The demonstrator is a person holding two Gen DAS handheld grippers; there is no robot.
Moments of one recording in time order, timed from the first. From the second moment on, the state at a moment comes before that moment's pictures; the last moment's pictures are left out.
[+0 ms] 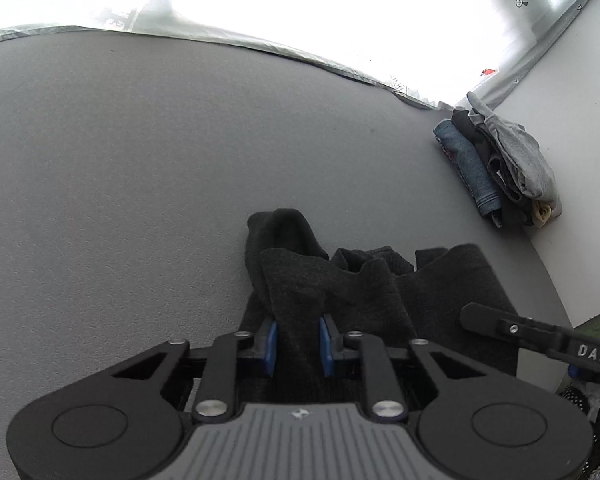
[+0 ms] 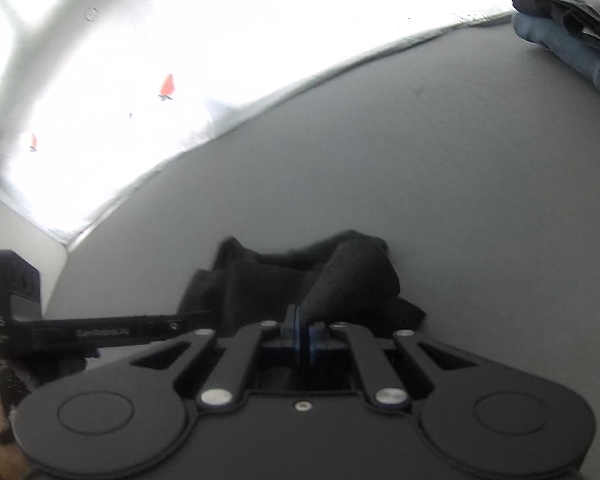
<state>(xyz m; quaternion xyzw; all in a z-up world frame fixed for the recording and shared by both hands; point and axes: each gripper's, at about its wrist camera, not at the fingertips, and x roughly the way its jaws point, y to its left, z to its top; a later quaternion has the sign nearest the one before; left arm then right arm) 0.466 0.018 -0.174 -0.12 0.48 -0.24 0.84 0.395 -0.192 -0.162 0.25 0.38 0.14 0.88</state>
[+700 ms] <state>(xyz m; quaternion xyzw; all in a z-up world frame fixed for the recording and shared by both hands) 0.470 0.040 -0.182 -0.18 0.49 -0.23 0.82 0.382 -0.243 -0.213 0.37 0.43 0.07 0.82</state>
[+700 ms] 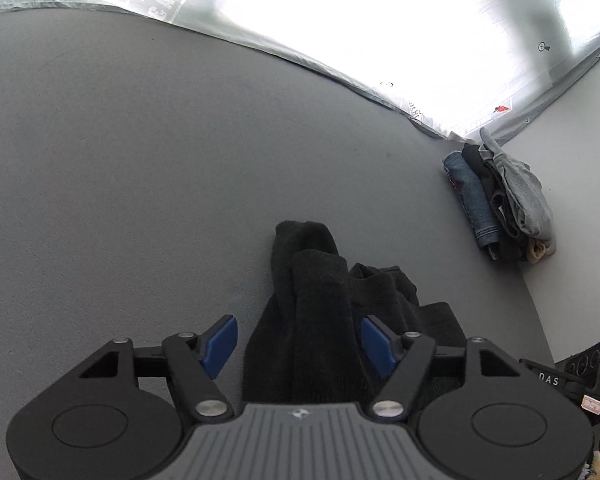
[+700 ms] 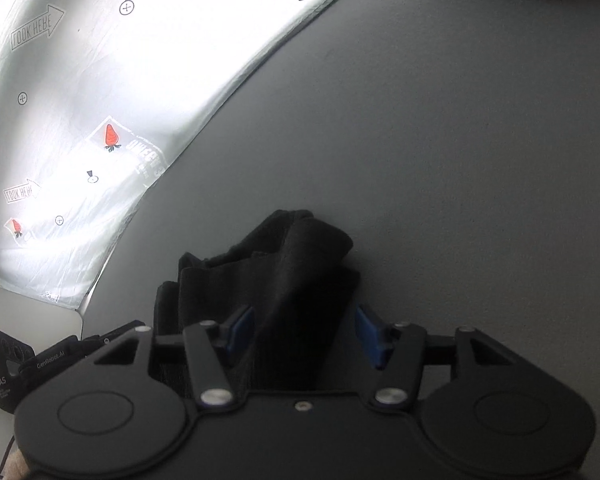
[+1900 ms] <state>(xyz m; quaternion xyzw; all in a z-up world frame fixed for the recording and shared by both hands) 0.500 0.042 -0.242 -0.31 0.52 -0.30 0.74 0.457 -0.180 -0.236 0.38 0.44 0.18 0.79</state>
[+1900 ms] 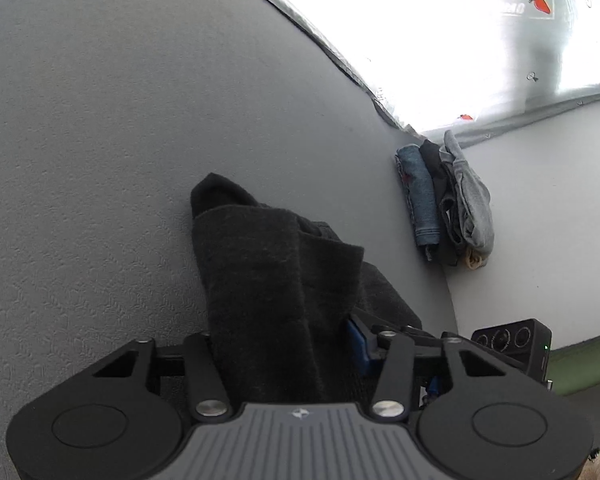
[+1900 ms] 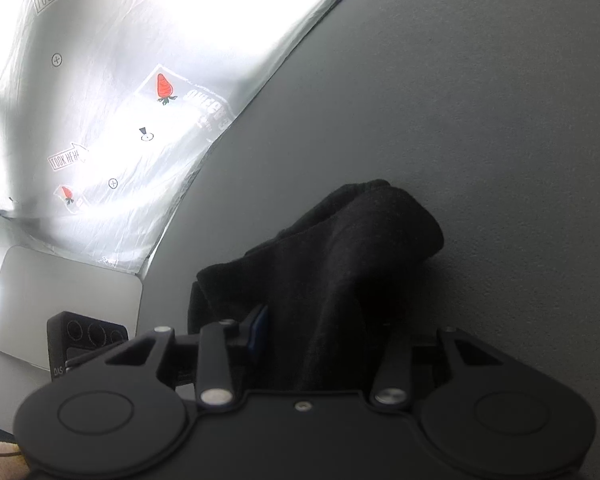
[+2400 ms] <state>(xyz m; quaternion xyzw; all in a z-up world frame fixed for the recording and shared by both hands) 0.468 -0.039 -0.120 -0.30 0.39 -0.41 0.77 0.380 -0.252 -0.123 0.44 0.27 0.16 0.84</state>
